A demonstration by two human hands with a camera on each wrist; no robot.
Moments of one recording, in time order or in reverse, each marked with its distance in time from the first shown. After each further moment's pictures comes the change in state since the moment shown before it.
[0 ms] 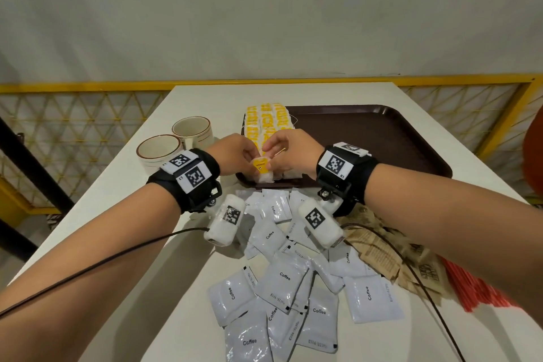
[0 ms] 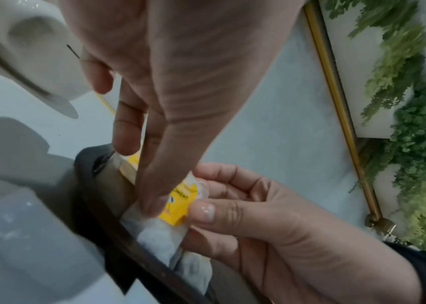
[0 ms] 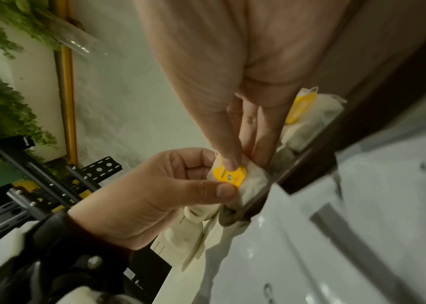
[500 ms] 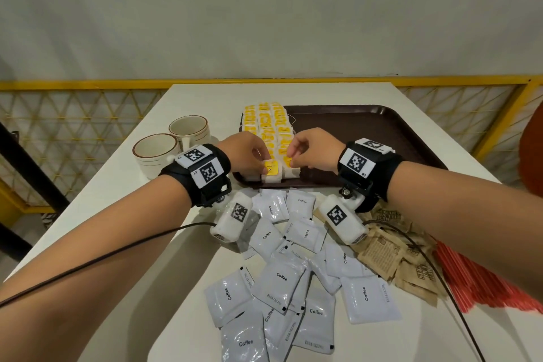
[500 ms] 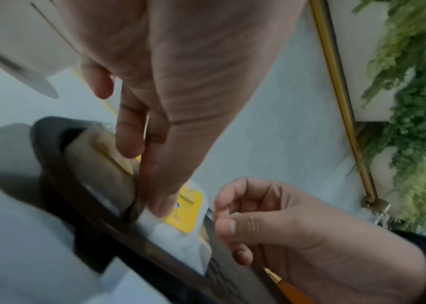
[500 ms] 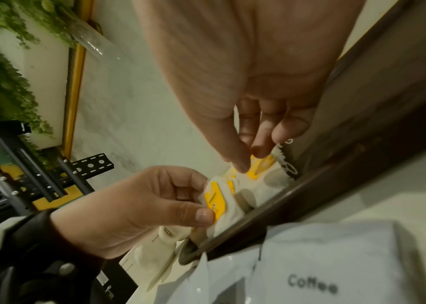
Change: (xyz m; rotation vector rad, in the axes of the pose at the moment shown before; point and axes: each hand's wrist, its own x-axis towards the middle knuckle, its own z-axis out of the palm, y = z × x) left_hand 0.013 0.014 0.007 0.042 0.008 0.030; right_hand -0.003 0.017 -0.037 -0.297 0.003 -0.006
